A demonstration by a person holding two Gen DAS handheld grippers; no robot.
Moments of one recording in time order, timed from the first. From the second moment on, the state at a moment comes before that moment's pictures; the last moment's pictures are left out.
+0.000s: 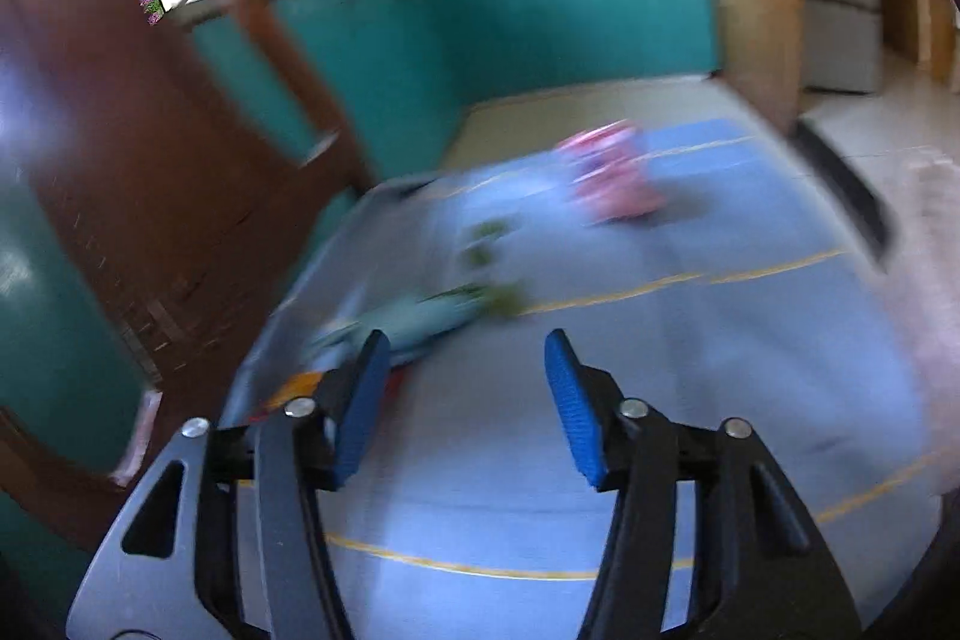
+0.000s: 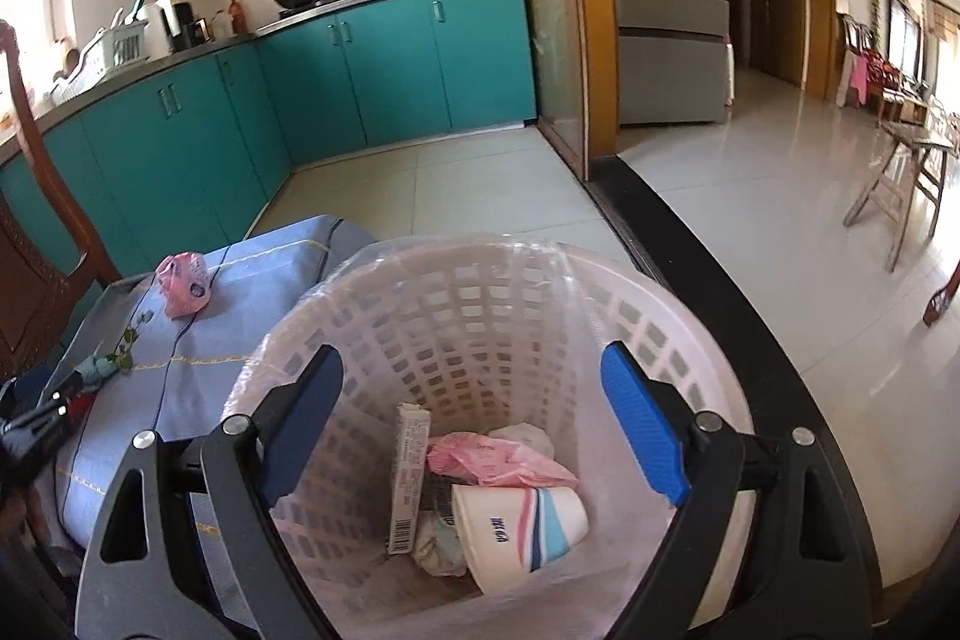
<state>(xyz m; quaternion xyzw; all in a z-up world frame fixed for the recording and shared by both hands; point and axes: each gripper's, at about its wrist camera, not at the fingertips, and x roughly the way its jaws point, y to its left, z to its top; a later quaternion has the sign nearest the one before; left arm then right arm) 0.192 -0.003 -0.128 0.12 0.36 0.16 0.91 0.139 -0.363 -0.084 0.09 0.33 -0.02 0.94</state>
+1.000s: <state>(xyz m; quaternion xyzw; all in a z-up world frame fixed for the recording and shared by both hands) 0.126 0.072 -0.151 -0.03 0.39 -0.01 0.92 0.241 -0.028 -0.101 -0.06 0.38 0.34 0.86</state>
